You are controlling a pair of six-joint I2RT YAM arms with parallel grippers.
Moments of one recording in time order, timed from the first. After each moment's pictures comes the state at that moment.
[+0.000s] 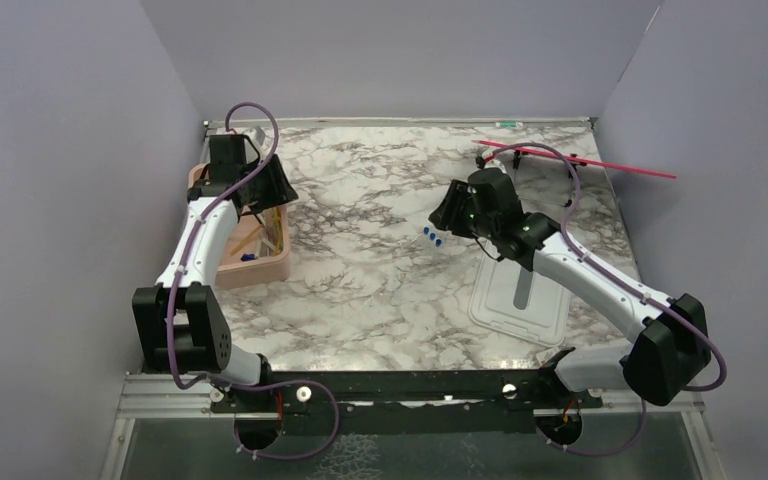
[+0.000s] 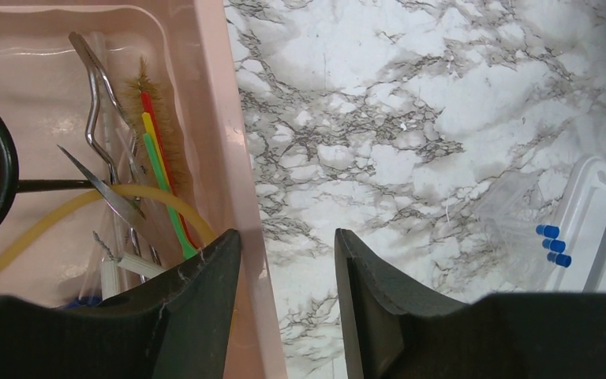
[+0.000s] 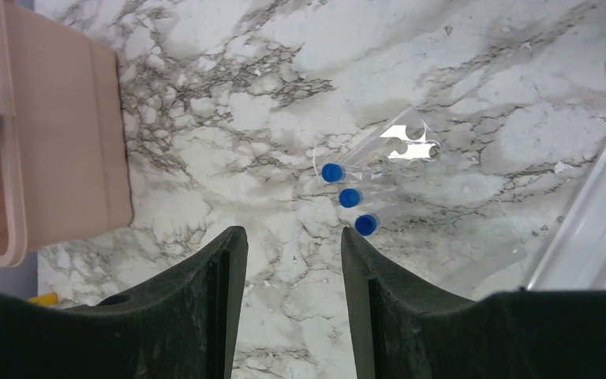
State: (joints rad) left arm 0.04 1.46 1.21 -0.53 0.32 -0.28; right arm 0.62 1.32 1.04 -0.32 0.13 0.68
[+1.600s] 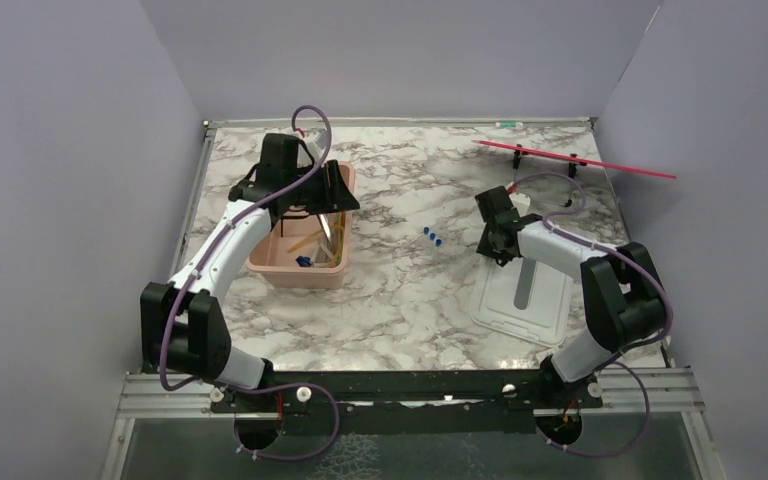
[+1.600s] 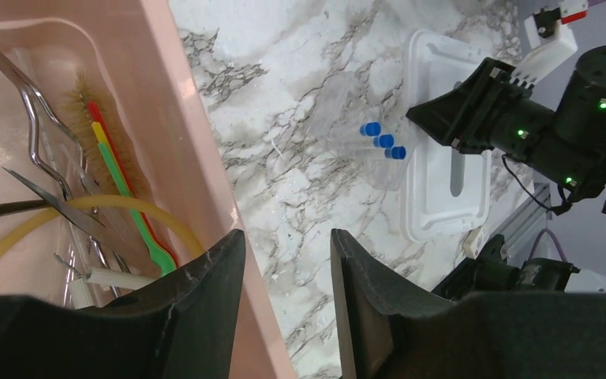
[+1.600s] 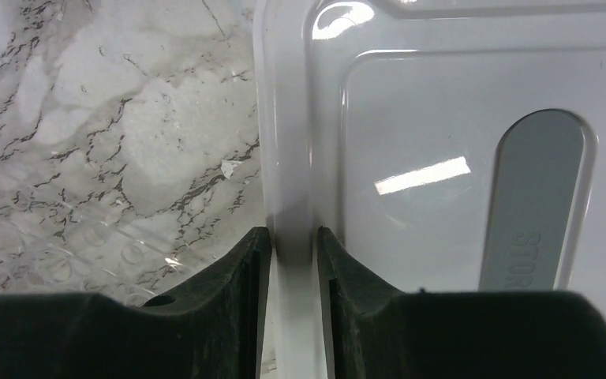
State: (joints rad) left arm -0.25 1.47 1.21 -0.46 0.54 -0.37; right arm 0.38 1.60 0.89 -0.38 0.35 0.67
